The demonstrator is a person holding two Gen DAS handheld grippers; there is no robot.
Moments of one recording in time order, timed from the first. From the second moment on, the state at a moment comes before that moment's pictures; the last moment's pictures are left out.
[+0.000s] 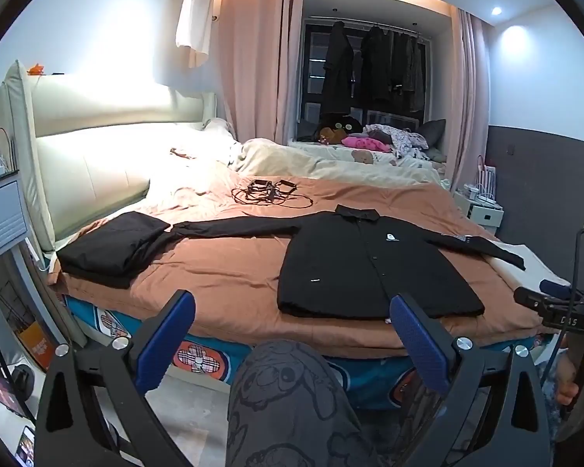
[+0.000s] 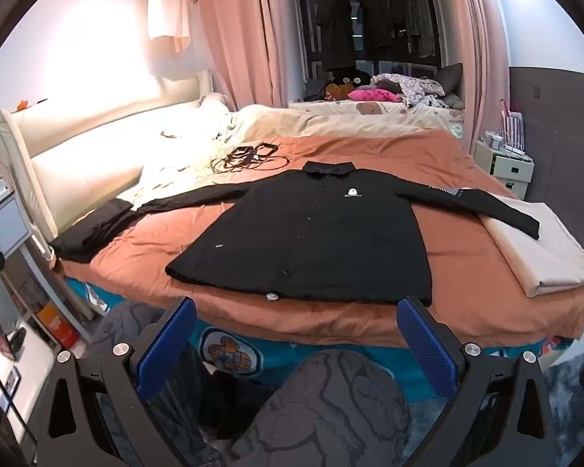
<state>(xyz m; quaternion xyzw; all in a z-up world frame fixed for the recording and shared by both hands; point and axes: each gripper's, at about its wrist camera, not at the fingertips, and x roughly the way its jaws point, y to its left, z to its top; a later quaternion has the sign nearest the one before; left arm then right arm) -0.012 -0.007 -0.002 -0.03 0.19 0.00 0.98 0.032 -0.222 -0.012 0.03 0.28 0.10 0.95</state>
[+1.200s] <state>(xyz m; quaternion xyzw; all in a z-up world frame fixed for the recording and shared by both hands) -0.011 0.002 -0.014 -0.04 0.20 0.00 0.98 0.026 -0.211 -0.010 0.02 0.28 0.10 0.96</state>
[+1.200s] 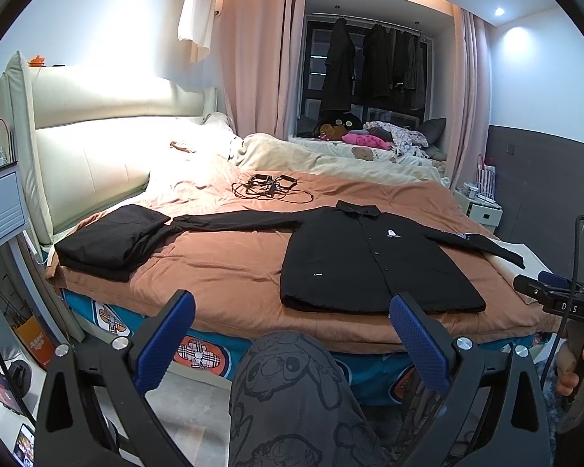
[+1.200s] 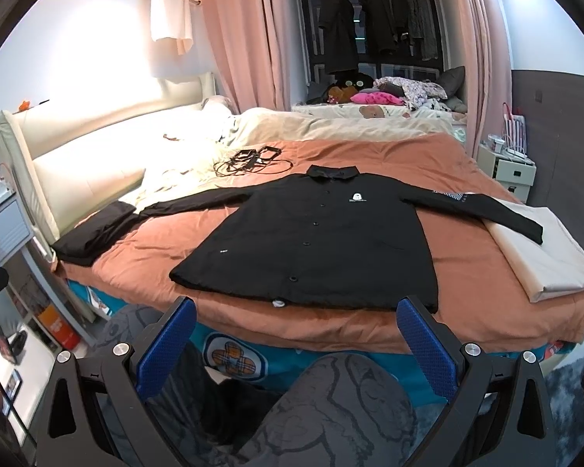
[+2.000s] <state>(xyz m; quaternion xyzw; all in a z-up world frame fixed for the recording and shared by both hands) -0.013 0.002 -0.014 -0.05 0.20 -0.02 0.98 0.028 -0.218 -0.009 0.04 0.28 0.09 0.95</state>
